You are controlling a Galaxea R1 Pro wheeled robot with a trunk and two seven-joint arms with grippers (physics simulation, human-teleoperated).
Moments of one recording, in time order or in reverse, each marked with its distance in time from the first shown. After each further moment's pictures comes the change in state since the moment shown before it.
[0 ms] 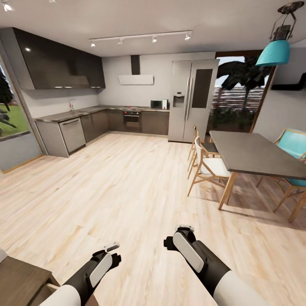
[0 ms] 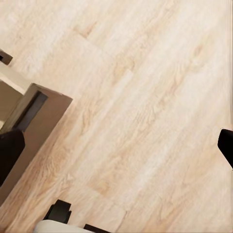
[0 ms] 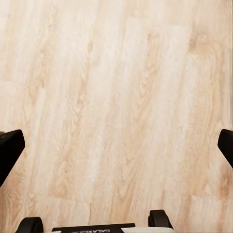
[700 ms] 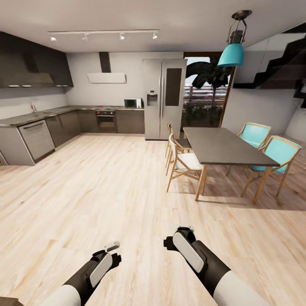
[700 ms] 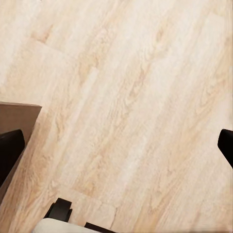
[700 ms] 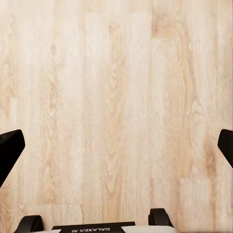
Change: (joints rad) left arm 0.000 0.000 -0.002 0.000 0.000 0.000 0.000; right arm 0.000 0.001 0.000 0.000 0.000 0.000 0.000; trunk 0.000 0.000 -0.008
